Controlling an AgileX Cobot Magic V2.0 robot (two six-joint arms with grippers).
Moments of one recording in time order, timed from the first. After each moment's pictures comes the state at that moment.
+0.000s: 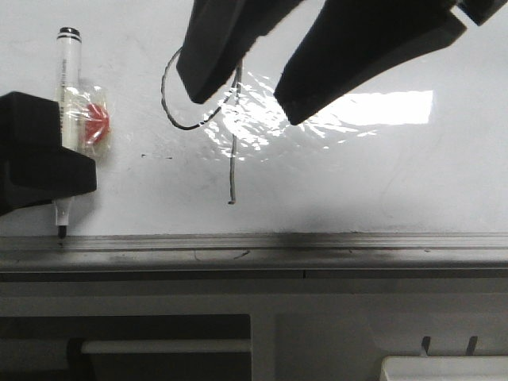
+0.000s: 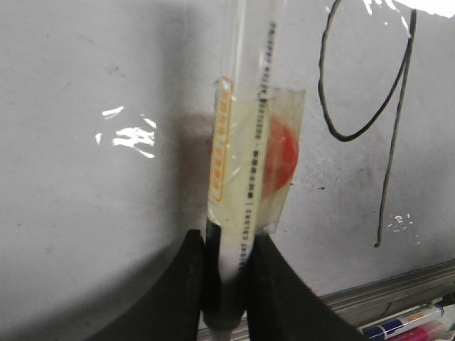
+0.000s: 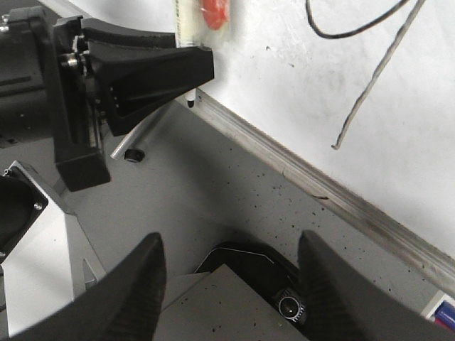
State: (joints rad) left arm -0.91 1.13 -0.31 -0.75 -0.43 0.11; right arm 0.91 1.20 -1.00 0.14 0.69 0.27
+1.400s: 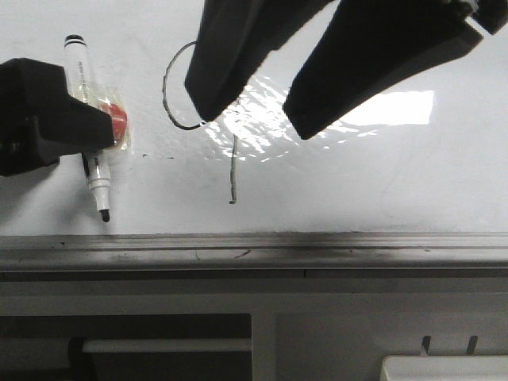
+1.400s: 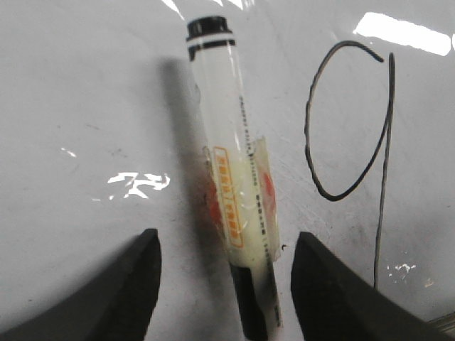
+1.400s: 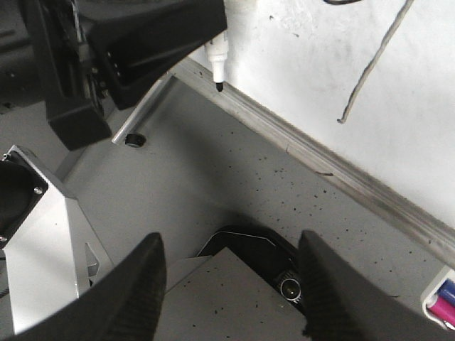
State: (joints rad) left arm -0.91 1.15 -0.32 -0.73 -0.56 0.12; right arm 0.91 1.20 -1.00 0.15 0.73 0.28
